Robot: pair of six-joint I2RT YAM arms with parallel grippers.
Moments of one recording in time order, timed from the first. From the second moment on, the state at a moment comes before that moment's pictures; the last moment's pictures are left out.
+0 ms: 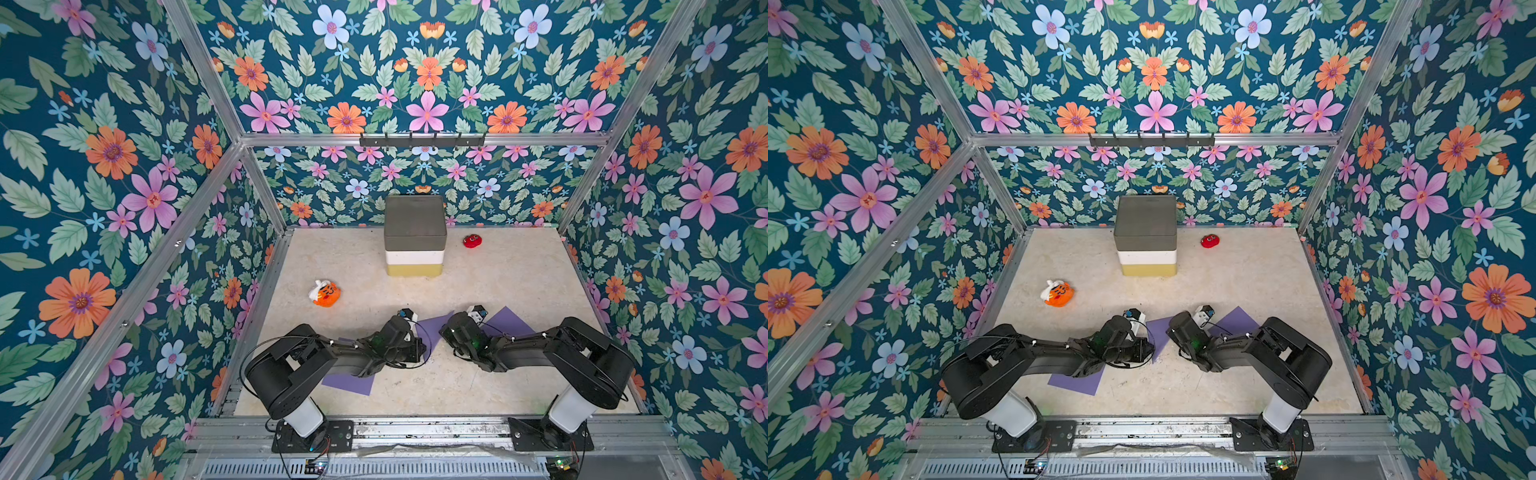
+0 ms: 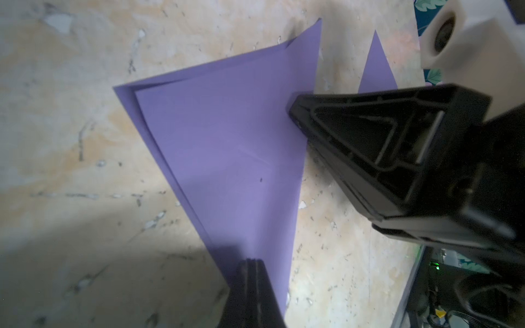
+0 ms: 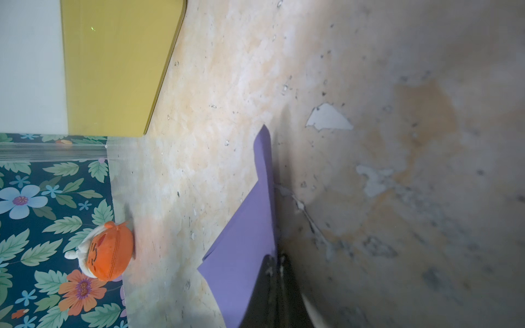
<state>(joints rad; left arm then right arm) -0.87 1.62 0.51 0.36 0.21 -0.73 0.86 1.66 0.57 0.35 0.26 1.42</state>
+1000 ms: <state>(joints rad) -0.91 1.69 0.58 0.37 0.14 -0.70 0.64 1.36 0.42 0.39 -0.16 1.09</state>
